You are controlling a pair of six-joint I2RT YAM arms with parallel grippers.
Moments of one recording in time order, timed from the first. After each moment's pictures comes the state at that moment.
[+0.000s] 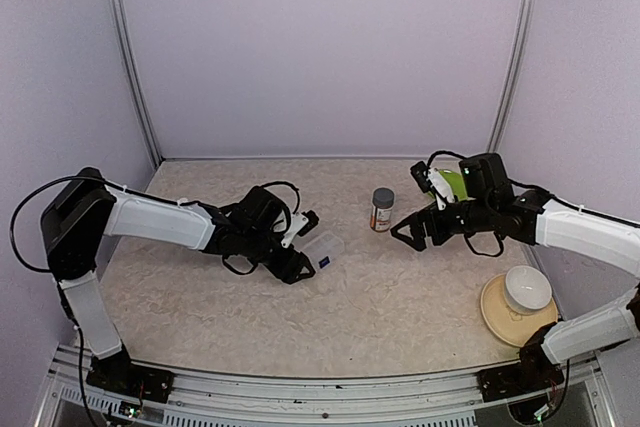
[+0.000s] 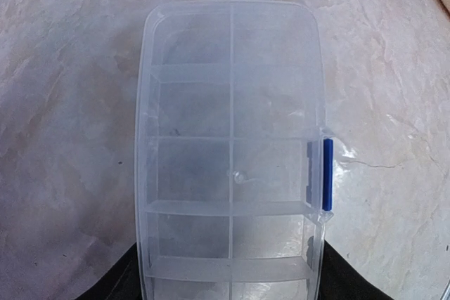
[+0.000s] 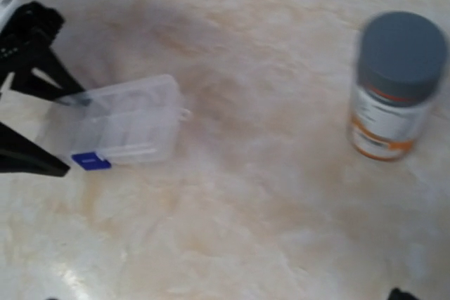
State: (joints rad) left arm -0.80 1.83 1.05 -0.12 0.18 -0.01; right arm 0.56 1.23 0.85 -0.26 -0.27 0.06
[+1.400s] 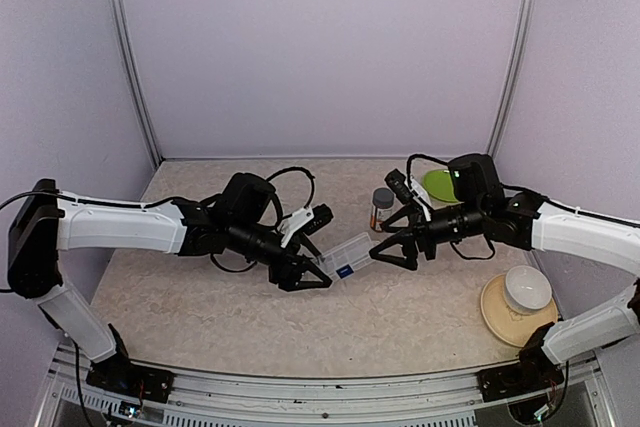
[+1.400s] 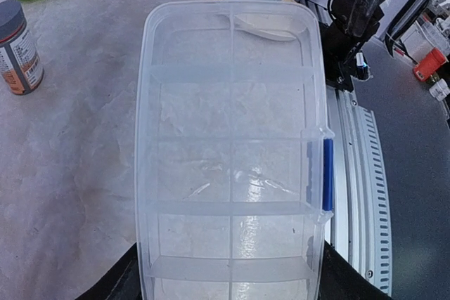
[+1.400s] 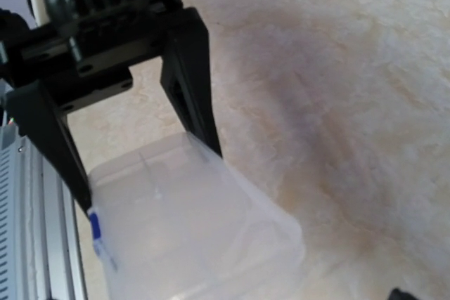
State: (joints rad) left arm -0.88 1.61 1.01 -0.07 0.60 0.10; right arm 0.68 1.24 0.86 -0.18 -0.62 -0.03
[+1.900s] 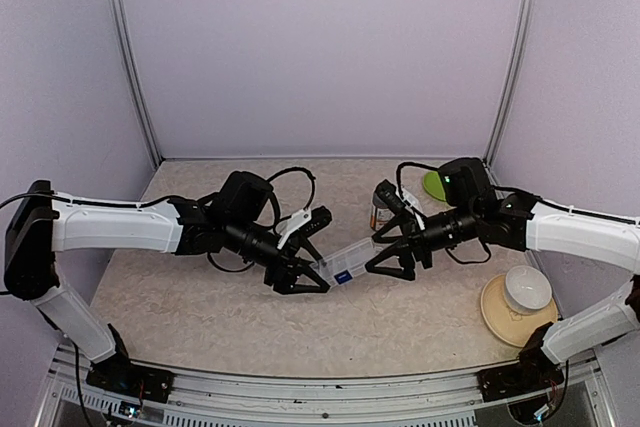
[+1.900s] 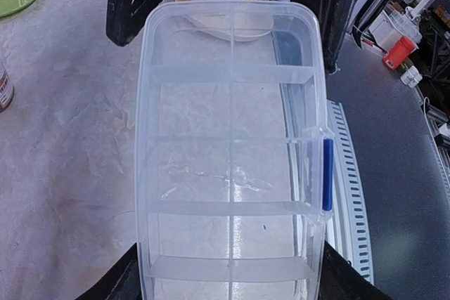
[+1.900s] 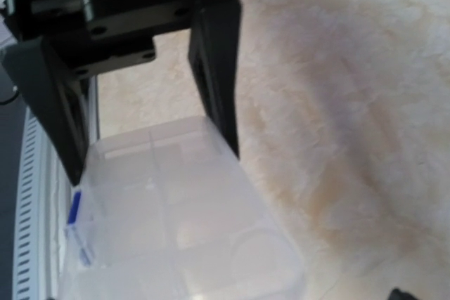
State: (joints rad) left arm -0.88 1.58 1.01 -0.10 0.70 0.14; right arm 0.72 1.27 0.87 -0.22 -0.67 -0.08
